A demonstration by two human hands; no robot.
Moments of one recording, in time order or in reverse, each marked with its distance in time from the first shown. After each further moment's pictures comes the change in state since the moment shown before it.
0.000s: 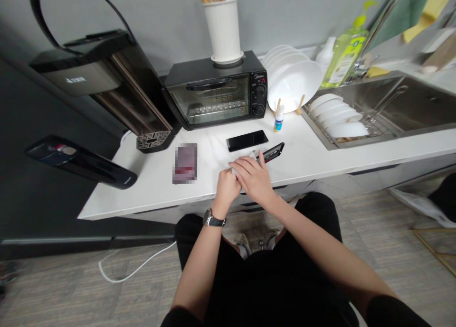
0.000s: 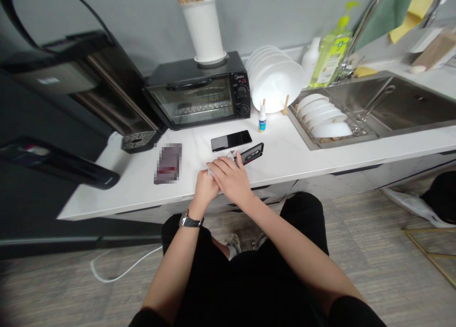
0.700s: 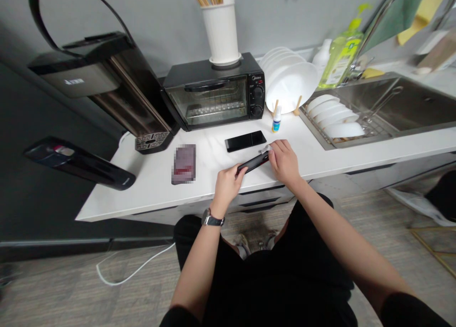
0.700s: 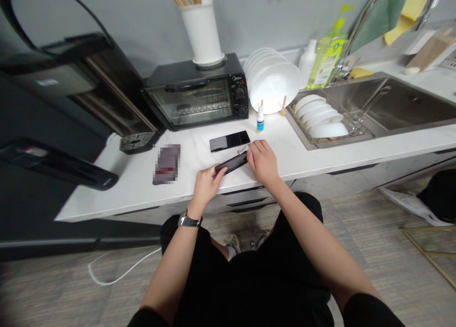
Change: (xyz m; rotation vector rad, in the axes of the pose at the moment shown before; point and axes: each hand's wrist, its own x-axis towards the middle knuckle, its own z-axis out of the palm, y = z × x) left_hand -0.003 0.006 -0.003 -0.231 0.089 0.043; right_hand -0.003 0.093 -0.037 -0.094 0.050 0.207
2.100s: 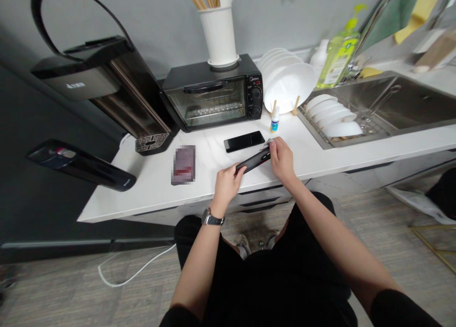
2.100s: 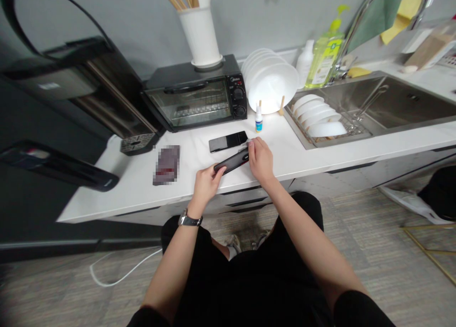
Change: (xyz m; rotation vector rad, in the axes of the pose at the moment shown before) left_hand 0.002 0.002 -0.001 0.030 0.002 -0.012; right_hand 0.008 -0.007 0.008 0.195 0.134 0.227
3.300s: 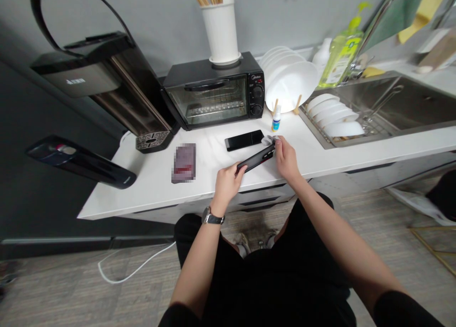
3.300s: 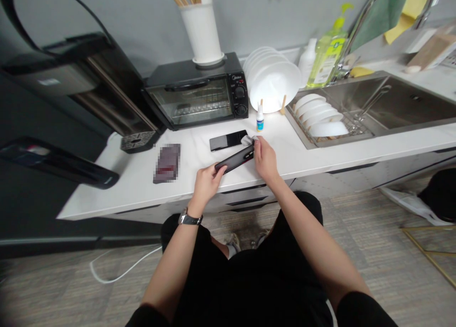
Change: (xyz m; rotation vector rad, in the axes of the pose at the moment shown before) left_hand -0.001 -0.001 0.001 0.014 -0.006 -0.003; right_hand -0.004 0.012 -0.002 0.070 -0.030 0.072
